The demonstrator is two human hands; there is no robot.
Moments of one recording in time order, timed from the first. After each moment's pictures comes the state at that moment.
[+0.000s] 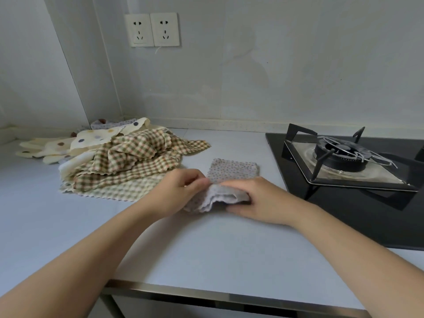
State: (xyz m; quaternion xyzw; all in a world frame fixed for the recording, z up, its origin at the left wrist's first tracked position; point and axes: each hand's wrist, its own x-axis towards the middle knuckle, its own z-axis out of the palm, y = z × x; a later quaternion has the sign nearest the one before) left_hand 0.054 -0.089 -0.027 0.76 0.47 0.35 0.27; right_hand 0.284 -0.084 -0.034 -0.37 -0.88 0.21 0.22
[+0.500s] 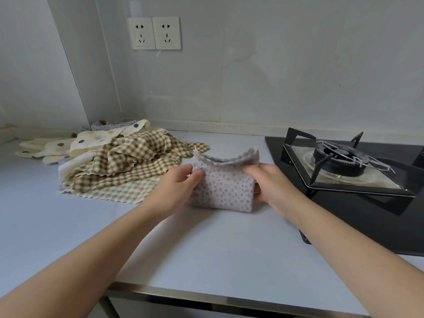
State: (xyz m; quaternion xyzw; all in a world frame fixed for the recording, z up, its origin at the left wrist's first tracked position) left_hand 0.062 -0.086 -0.029 0.69 0.51 0.42 0.29; right_hand 0.279 -0.078 -0.021 -0.48 -0.57 0.50 0.44
